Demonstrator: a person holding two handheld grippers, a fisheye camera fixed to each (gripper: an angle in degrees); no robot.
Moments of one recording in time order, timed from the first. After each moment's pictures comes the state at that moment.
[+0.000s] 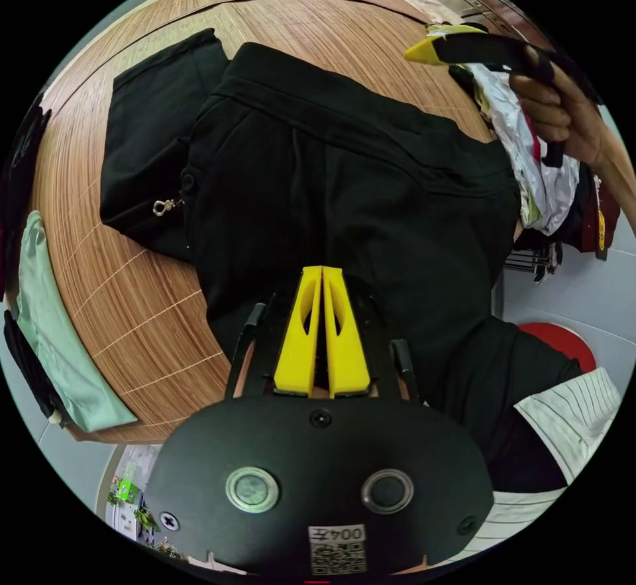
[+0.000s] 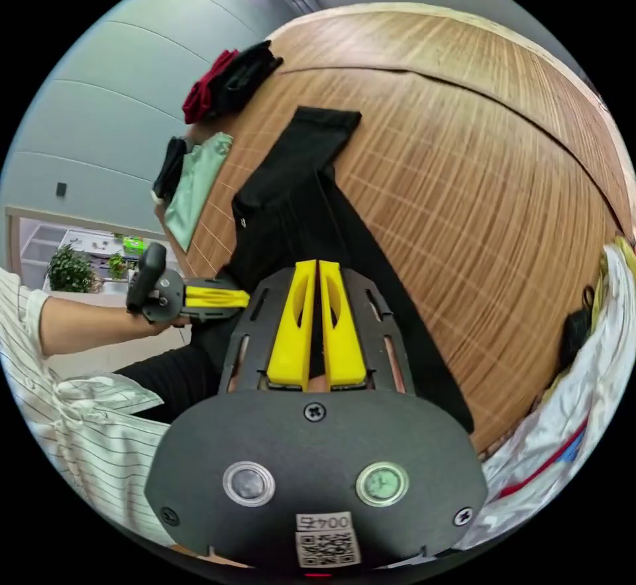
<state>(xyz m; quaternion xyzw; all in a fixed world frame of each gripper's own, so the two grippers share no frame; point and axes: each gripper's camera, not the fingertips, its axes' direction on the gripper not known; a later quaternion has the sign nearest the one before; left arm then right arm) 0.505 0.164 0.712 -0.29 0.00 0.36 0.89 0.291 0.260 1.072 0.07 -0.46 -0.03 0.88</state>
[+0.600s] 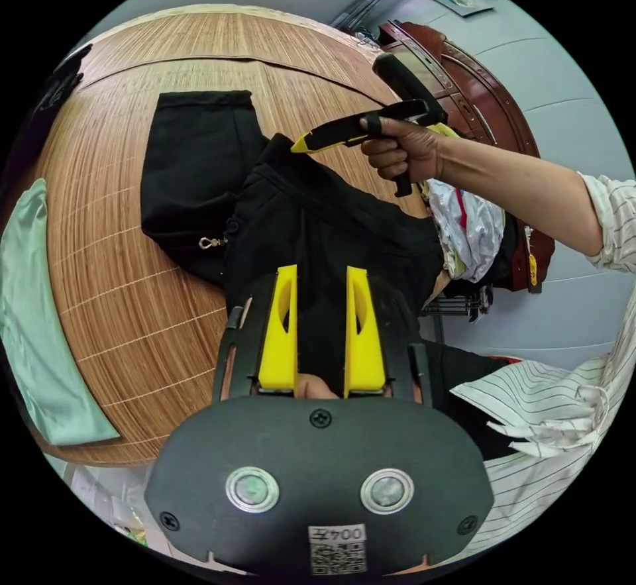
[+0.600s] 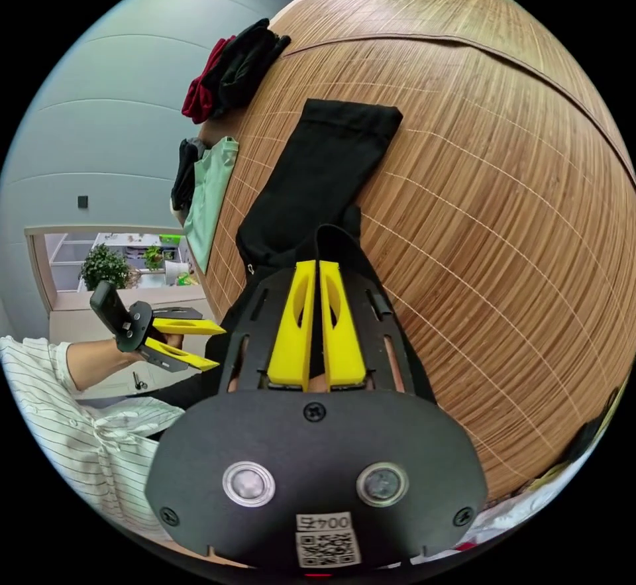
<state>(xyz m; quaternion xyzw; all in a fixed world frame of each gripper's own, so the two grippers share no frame) 0.428 0.093 0.600 -0.22 0.15 0.31 0.91 0.283 0.176 1.114 0.01 -0.54 -0.06 0.84</state>
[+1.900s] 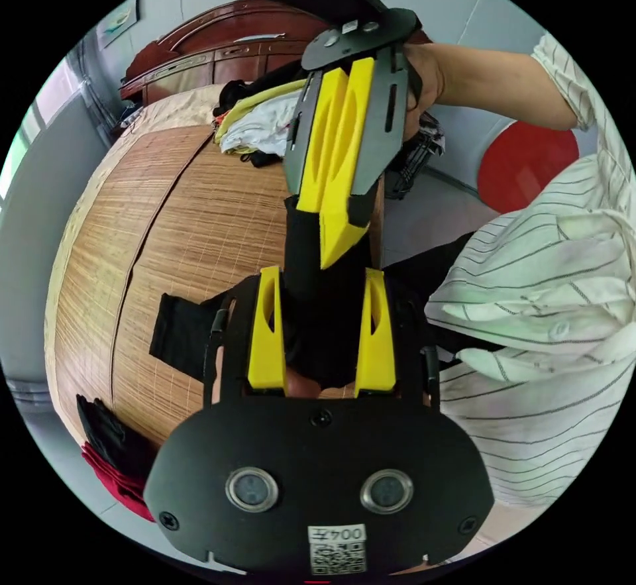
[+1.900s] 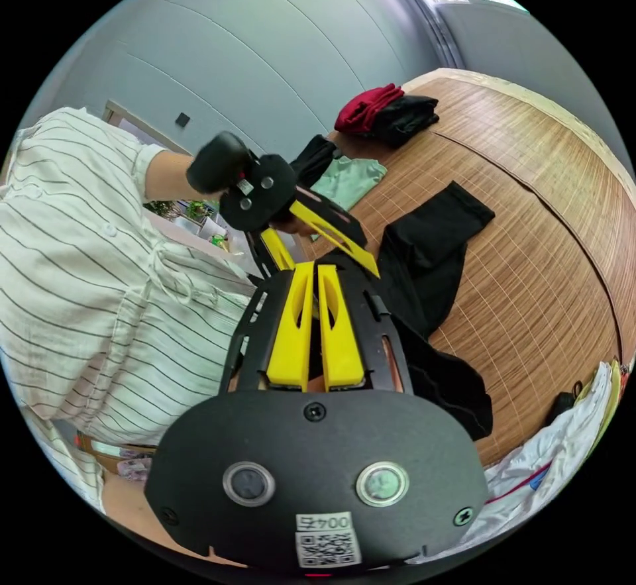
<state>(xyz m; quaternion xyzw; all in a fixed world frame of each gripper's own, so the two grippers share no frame) 0.416 -0.053 0.503 -0.15 0.14 0.74 0.64 0.391 0.440 0.788 0.19 -0.55 -0.20 0.79</state>
